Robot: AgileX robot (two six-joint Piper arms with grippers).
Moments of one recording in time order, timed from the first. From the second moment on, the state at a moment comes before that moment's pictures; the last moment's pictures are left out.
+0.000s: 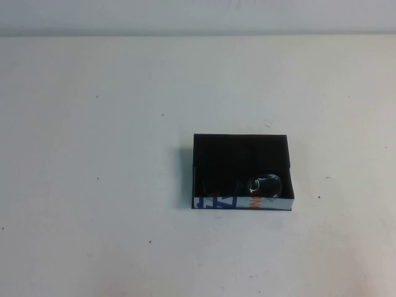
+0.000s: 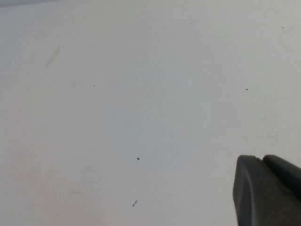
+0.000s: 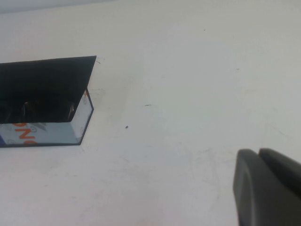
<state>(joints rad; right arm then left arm) 0.07 -0.01 0.03 0.21 0.32 -0.03 -0.06 -0.02 0.02 -0.01 0.36 0.08</state>
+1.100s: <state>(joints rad) 0.07 -0.01 0.00 1.15 0.33 -0.22 -0.06 -0.02 0.02 -0.01 0.36 0.08</state>
